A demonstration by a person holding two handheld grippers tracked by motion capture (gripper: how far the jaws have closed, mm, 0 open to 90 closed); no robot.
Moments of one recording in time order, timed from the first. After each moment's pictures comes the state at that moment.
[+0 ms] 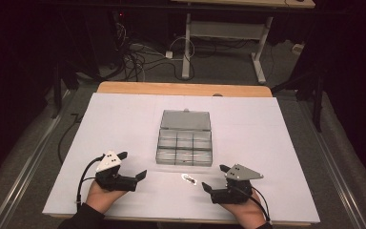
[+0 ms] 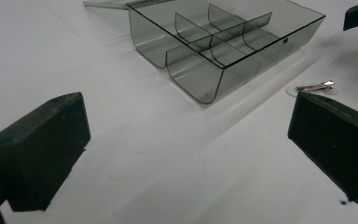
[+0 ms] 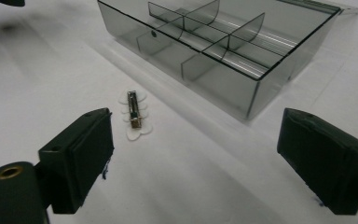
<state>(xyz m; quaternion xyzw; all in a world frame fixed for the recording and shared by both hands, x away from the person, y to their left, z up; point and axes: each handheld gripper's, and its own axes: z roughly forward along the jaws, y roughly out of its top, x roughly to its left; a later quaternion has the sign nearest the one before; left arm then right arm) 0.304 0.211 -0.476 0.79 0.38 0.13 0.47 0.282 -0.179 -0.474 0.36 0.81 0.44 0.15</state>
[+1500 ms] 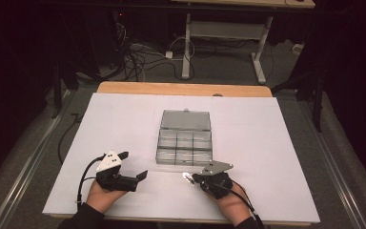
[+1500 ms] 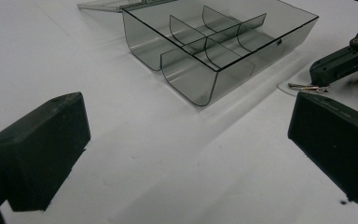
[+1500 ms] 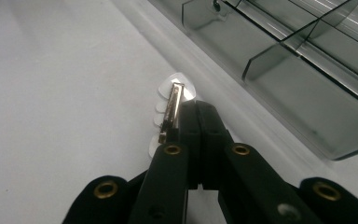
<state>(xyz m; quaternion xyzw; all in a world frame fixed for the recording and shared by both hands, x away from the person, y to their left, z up) 0.305 0.211 -0.475 0.79 0.37 0.12 0.47 0.303 -0.131 -0.482 0.30 0.87 0.36 0.12</state>
